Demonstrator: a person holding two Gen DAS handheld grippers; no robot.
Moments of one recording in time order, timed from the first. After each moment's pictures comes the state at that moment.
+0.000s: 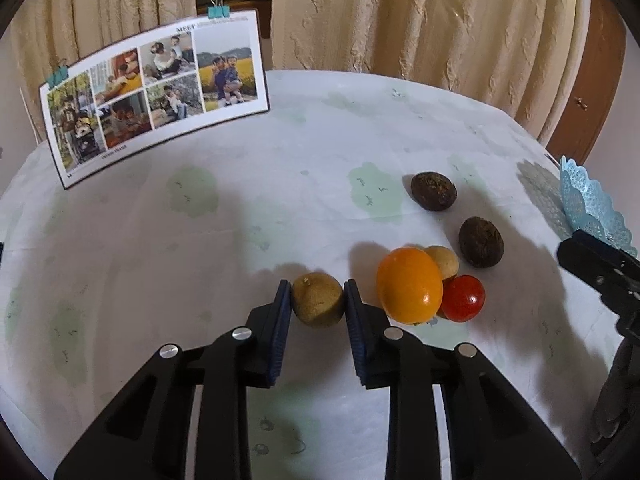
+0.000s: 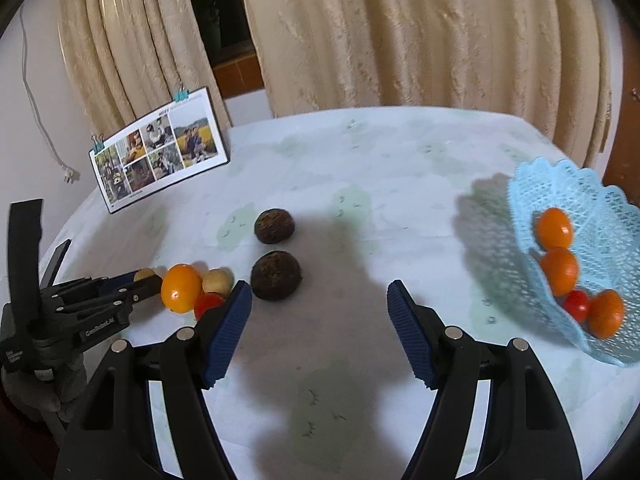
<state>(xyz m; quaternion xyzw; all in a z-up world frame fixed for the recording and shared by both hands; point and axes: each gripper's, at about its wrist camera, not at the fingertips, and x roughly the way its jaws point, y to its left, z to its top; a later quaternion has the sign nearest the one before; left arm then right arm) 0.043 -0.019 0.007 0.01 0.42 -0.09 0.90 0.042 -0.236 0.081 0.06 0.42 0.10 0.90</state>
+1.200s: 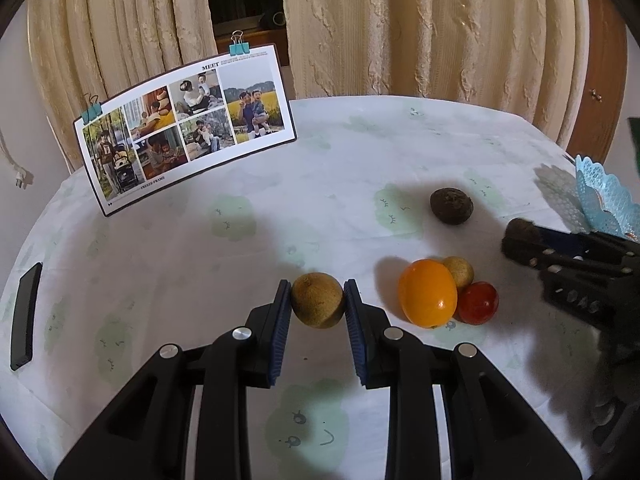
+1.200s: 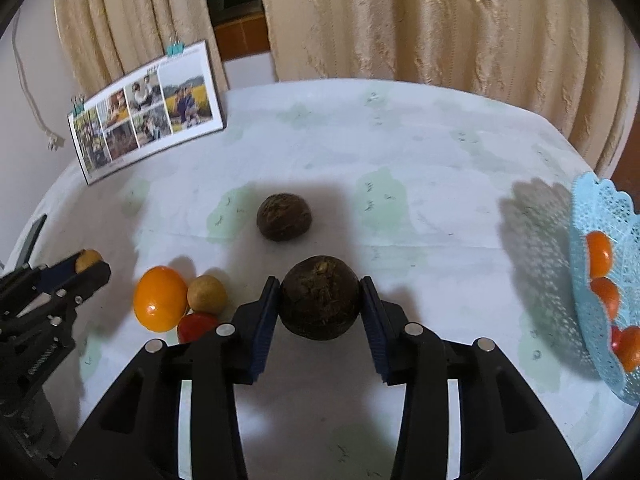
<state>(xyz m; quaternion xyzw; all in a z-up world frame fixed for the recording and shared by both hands) 0.031 -0.020 0.025 0.05 0.38 -0.04 0.92 0.081 -0.202 0.055 0.01 0.46 0.09 0.88</state>
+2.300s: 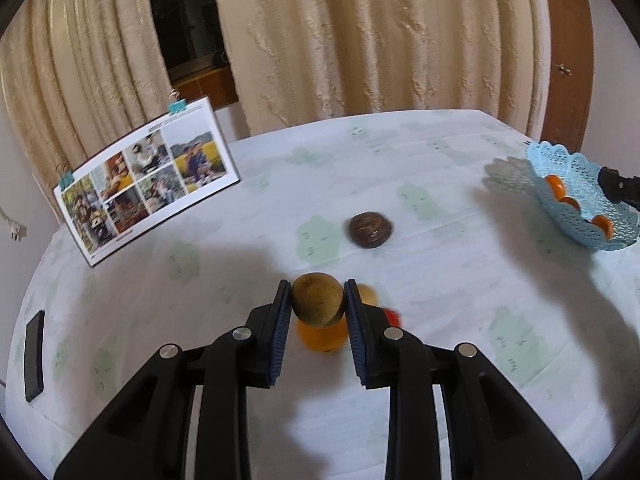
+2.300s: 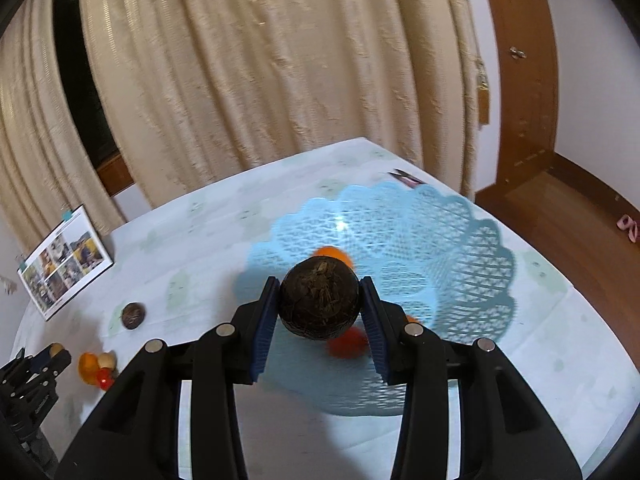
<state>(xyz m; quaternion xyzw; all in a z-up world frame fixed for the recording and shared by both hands) 0.015 -0.096 0.052 0.10 0.35 -0.08 0.93 0.009 -0.403 0.117 0.14 0.34 -0.11 0.92</state>
